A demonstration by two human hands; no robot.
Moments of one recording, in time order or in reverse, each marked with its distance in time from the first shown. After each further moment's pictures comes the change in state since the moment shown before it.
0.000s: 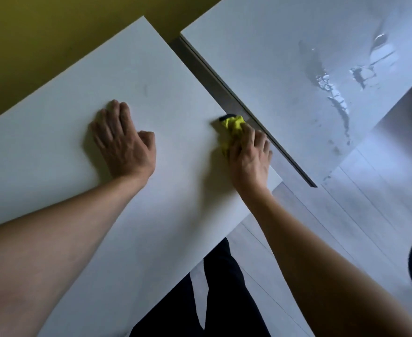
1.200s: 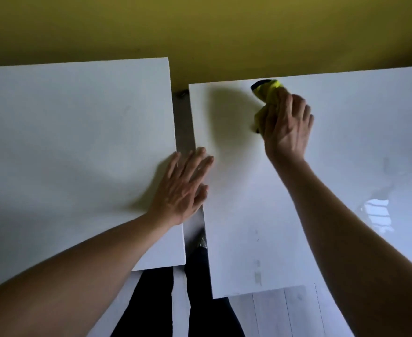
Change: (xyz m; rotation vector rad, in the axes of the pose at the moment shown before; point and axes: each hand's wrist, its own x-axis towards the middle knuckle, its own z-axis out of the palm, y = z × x) left_hand -0.022 0.240 0.046 -0.017 -0.224 0.150; right_hand 0.343 0.027 -0.067 -0.003 0.137 -0.780
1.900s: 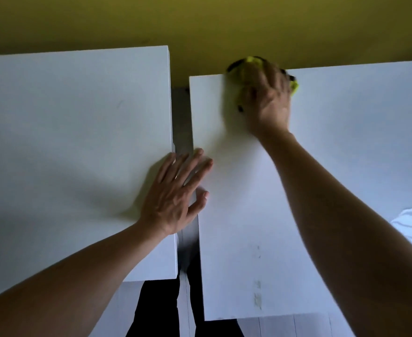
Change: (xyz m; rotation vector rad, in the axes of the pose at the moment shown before) left_hand 0.001 0.002 0.004 0.027 0.089 -0.033; right_hand 0.055 -0.023 0.072 0.173 -0.089 -0.166
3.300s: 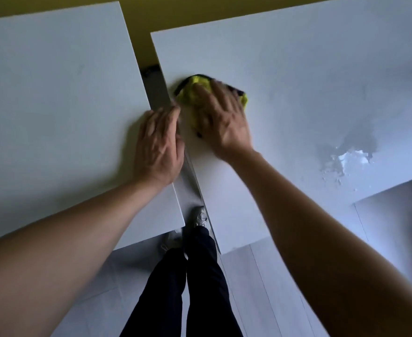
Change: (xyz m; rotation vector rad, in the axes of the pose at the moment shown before) left_hand -0.003 0.000 0.001 -0.188 0.201 -0.043; right_hand -0.167 -0.065 -0.031 0.020 -0.058 -0.032
